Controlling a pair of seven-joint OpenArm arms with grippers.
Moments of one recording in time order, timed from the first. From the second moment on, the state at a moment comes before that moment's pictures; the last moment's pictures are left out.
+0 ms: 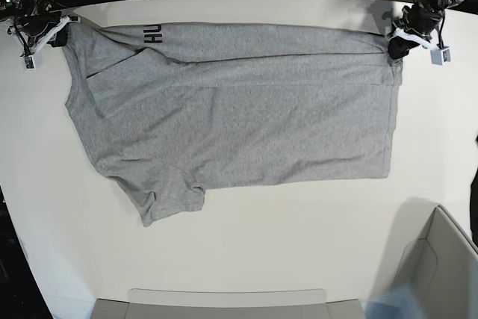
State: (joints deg) left arm 37.4 -26.4 -18.6 81.8 -54.9 -8.9 29.9; right arm -20.4 14.8 46.2 91.9 23.5 44.4 -62.1
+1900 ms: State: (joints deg) left arm 18.0 -19.4 -28.6 107.8 -46.0 -1.5 60.9; right arm 12.3 7.1 20.4 87.0 -2.2 44.4 -53.8
